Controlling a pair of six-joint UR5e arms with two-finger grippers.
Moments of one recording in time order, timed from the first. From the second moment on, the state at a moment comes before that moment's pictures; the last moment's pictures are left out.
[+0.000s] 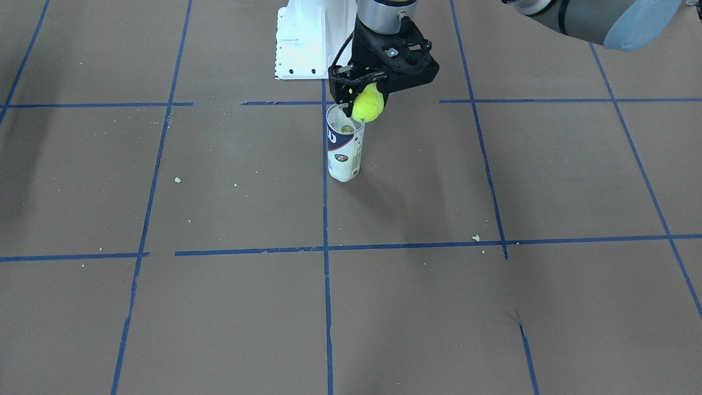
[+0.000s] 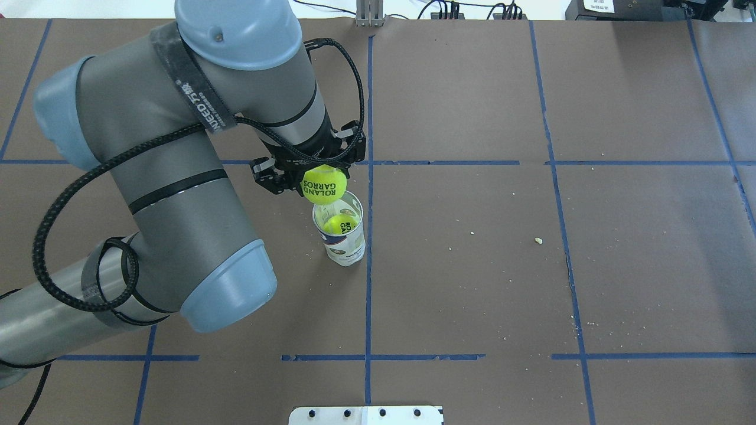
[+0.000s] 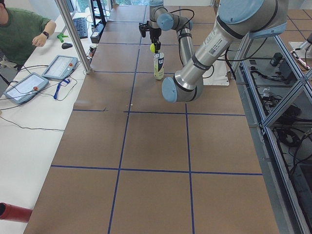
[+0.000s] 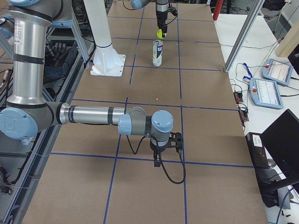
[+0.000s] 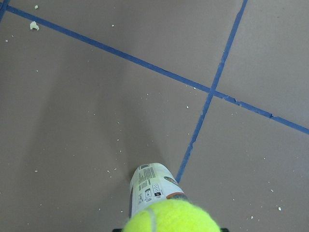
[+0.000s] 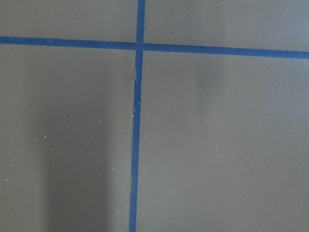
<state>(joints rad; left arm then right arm) -0.64 -2.46 -1.89 -1.17 -1.99 -1.51 1.54 -1.71 1.70 -1.58 2.29 -0.01</state>
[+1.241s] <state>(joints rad) -0.62 -2.45 -1.90 -1.17 -1.99 -1.49 1.54 -1.71 1.70 -1.58 2.29 -0.01</state>
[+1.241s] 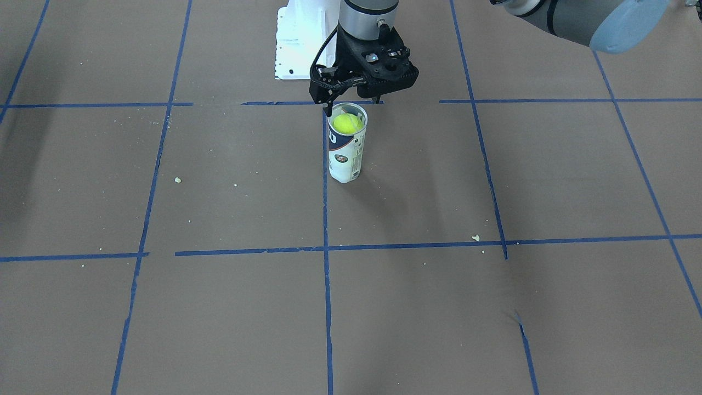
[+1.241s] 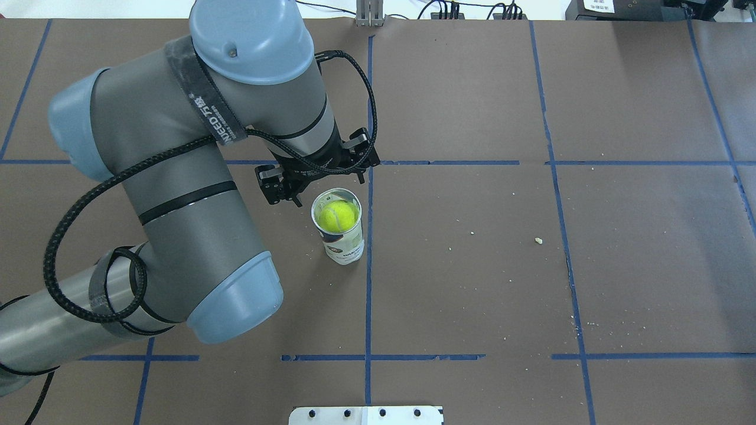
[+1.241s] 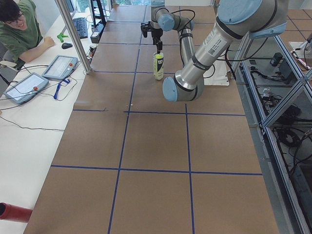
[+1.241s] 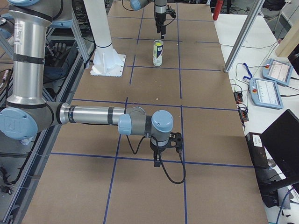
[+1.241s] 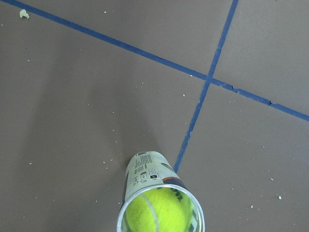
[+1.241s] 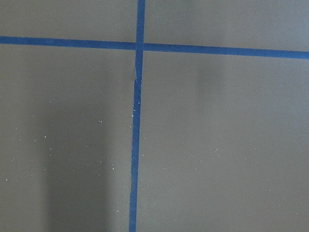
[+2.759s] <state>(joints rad) -1.33 -1.89 -1.80 -1.35 -2.31 -0.29 1.54 -1.71 1.70 -1.58 2.29 -0.01</state>
